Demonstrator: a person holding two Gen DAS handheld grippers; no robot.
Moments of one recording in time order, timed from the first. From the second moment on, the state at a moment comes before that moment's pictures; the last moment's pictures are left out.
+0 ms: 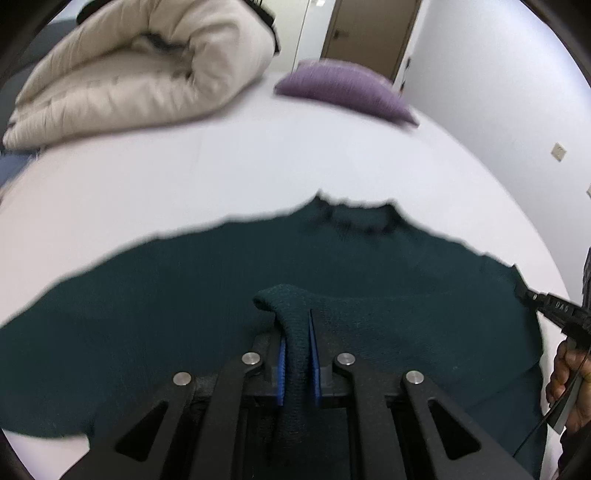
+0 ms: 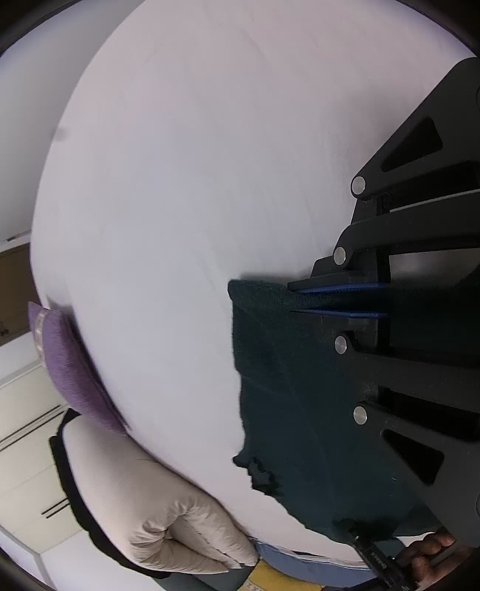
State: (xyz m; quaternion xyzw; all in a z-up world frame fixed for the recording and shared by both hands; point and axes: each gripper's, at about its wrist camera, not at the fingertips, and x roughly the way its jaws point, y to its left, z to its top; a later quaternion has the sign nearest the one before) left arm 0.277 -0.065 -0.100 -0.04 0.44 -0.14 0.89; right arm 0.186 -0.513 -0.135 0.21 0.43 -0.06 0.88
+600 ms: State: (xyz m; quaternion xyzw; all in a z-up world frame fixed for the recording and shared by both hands) left arm 0.280 -0.047 -0.140 -0.05 0.43 -0.11 0.90; right arm 0.154 -0.520 -0.122 0.25 0.37 -0.10 0.89
